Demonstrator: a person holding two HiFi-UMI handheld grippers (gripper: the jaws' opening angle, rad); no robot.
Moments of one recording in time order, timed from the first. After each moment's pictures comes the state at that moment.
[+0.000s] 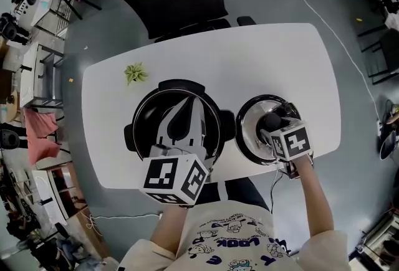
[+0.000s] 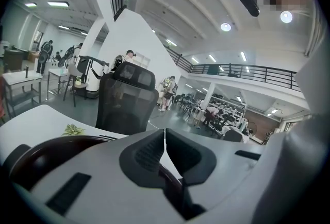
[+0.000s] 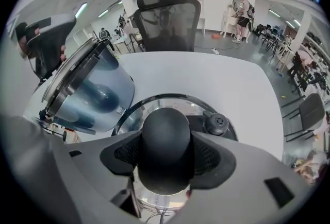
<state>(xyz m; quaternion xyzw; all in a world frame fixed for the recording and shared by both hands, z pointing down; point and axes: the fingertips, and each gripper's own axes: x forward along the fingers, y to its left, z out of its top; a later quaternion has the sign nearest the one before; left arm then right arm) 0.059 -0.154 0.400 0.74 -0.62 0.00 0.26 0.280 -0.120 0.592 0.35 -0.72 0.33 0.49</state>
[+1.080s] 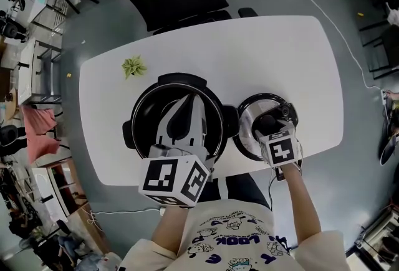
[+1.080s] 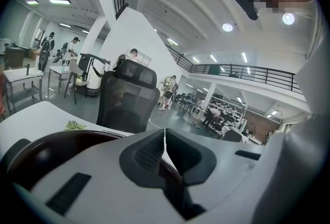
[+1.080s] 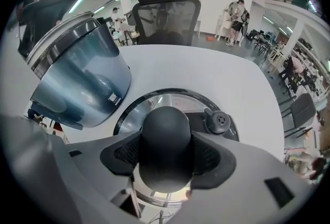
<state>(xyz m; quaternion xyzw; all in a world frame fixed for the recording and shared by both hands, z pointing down) 0.053 -0.152 0.413 0.74 -0.62 0.00 0.27 0.262 -0.095 0.632 0.39 -0.71 0.31 0.50</state>
